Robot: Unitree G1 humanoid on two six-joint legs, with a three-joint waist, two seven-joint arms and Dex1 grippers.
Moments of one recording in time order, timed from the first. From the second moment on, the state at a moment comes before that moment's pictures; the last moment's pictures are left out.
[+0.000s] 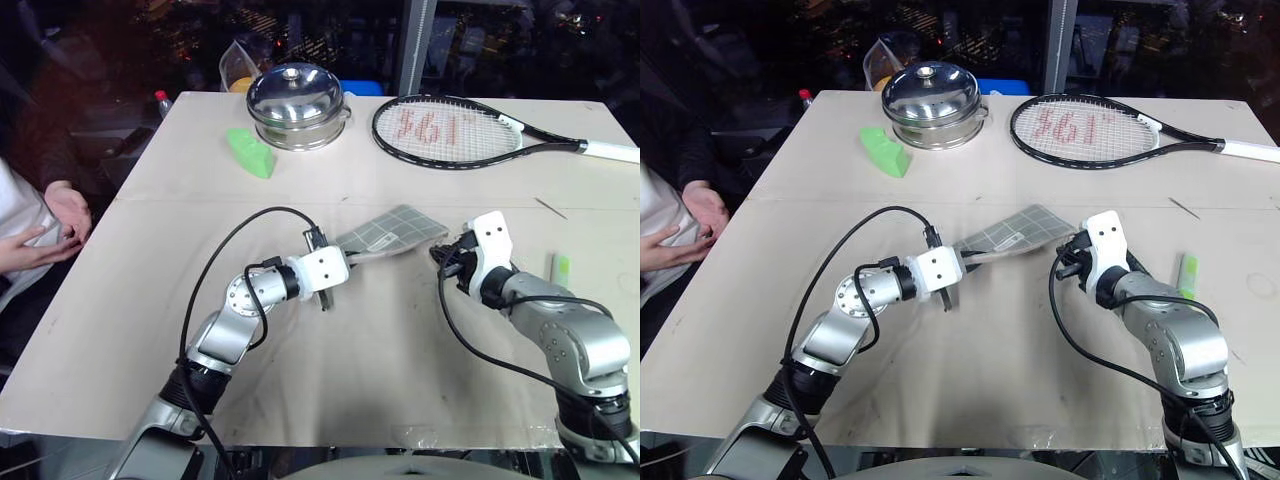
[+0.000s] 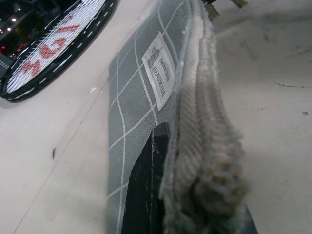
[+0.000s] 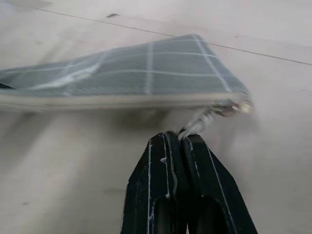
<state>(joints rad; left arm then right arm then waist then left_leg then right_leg) -0.31 0.48 -0.28 -0.05 0.13 -0.06 -0.72 -0.24 -0.33 -0.05 -0.54 0.43 1.08 0.29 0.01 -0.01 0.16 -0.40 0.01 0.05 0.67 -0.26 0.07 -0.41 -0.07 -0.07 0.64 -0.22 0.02</state>
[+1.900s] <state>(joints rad) -0.35 0.38 -0.23 -0.13 0.03 0.26 -0.69 -0.27 -0.47 0.00 -0.64 0.57 1.19 0.37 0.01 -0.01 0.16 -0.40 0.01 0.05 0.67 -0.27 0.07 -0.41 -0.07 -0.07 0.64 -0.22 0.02</state>
